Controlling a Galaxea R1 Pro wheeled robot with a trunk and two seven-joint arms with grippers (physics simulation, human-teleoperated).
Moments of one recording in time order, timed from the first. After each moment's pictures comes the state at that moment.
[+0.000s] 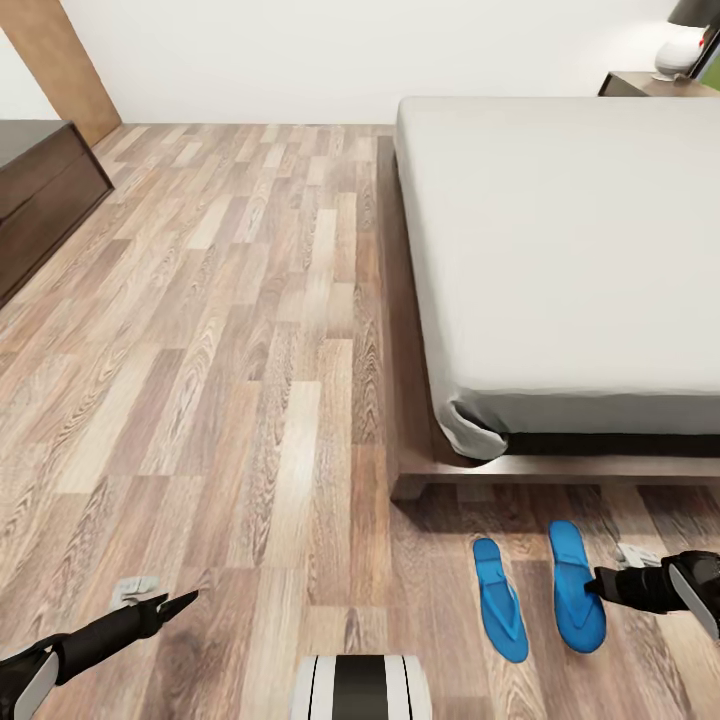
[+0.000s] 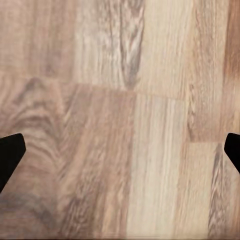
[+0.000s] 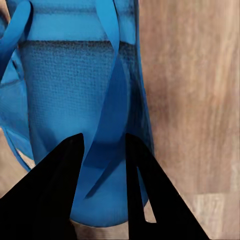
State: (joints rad) left arm -0.48 0.39 0.22 -0.40 0.21 0.11 -0.95; right arm -0.63 -0.52 0.00 -0.56 -0.17 0.75 0.53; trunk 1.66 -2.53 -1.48
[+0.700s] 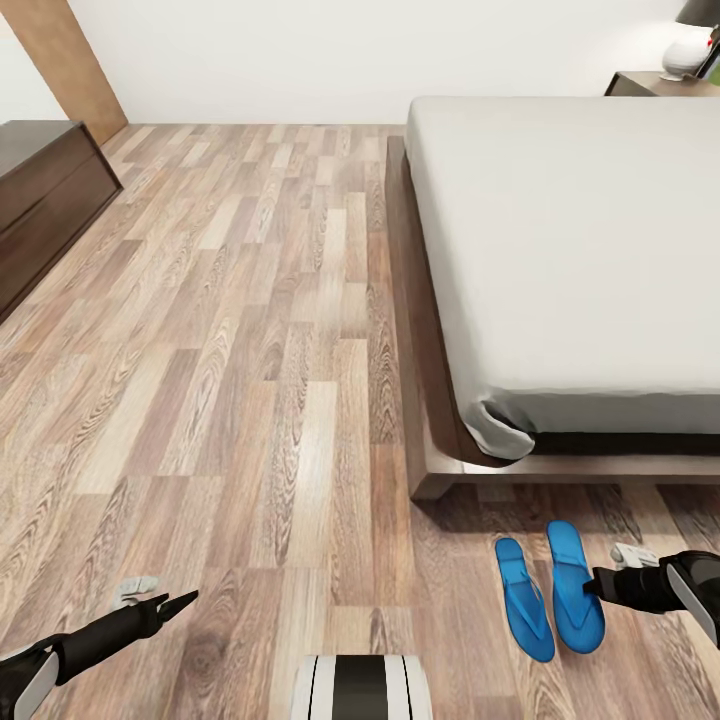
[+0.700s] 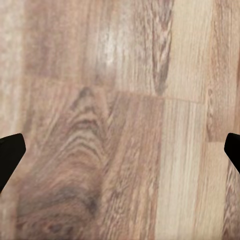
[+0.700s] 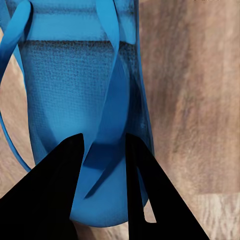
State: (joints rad) left arm -0.48 0.39 0.22 -0.40 0.21 0.11 -0.95; right arm -0.63 -0.51 0.00 -0.56 -0.17 0.75 0.52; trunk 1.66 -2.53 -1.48
